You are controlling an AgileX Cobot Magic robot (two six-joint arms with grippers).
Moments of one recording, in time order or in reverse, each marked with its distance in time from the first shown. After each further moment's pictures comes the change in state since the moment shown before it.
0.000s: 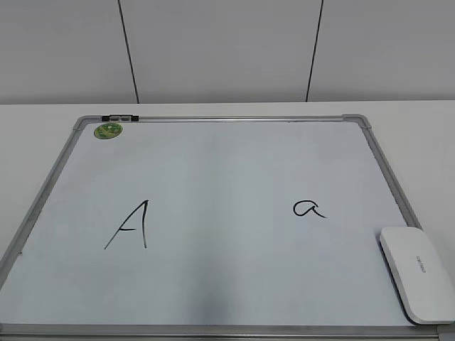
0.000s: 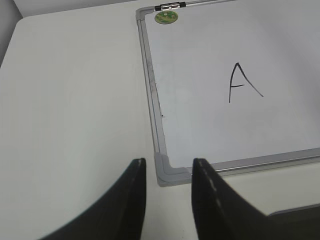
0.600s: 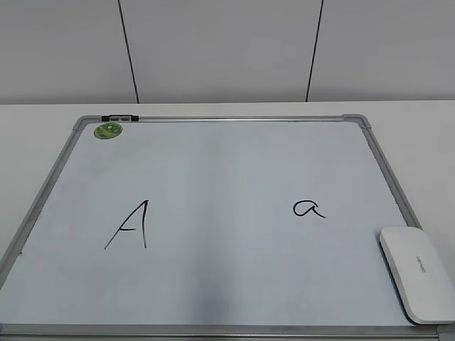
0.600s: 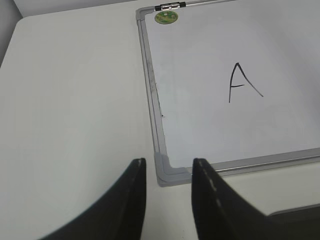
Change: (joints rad) left arm 0.000 0.000 0.000 0.000 0.000 0.000; right arm 0.000 0.000 0.000 0.000 0.000 0.000
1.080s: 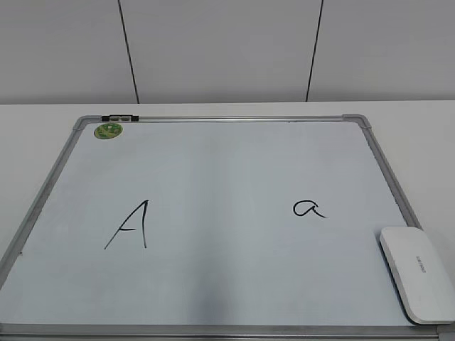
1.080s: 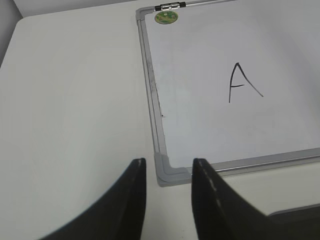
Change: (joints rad) left arm 0.000 0.000 0.000 0.000 0.000 0.000; right arm 0.000 0.000 0.000 0.000 0.000 0.000
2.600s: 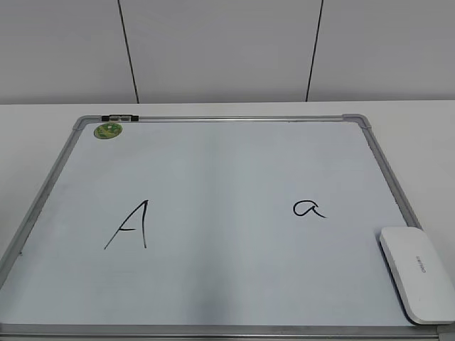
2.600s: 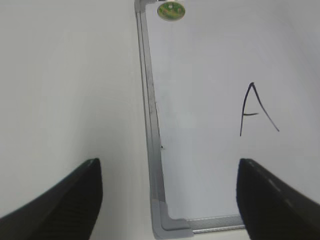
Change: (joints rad) left arm -0.002 0.686 -0.087 -0.048 -0.387 0.000; right arm 0.000 0.000 0.000 0.000 0.000 0.000
